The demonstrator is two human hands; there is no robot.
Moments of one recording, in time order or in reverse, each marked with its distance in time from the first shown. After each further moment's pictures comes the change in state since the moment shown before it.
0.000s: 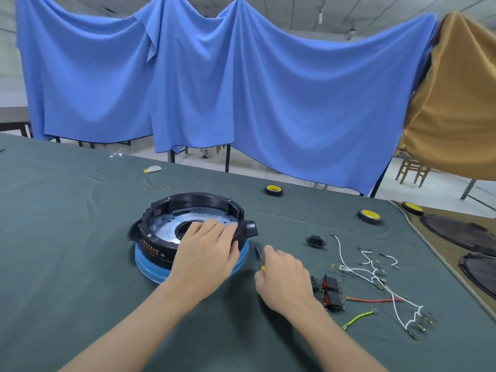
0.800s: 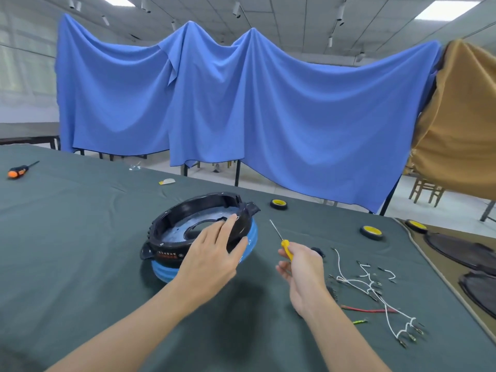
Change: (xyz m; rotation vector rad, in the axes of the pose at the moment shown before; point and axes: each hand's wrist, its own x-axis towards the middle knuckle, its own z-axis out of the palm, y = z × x) left_hand 0.001 0.008 -0.026 0.160 -0.197 0.073; right_hand 0.003 -0.002 -0.049 1.506 0.138 0.697
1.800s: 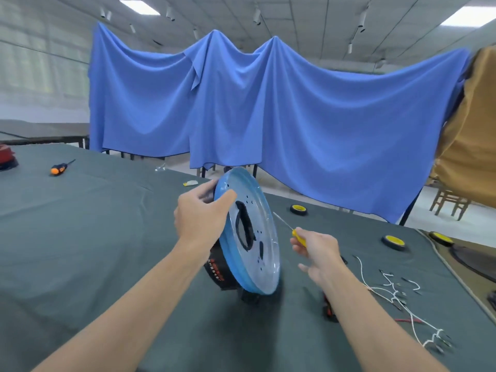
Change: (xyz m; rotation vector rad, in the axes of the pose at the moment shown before) left_hand 0.020 -0.044 -0.097 -1.311 0.341 -1.128; right_hand -0.003 -0.029 0.030 -0.213 -0.085 0.047
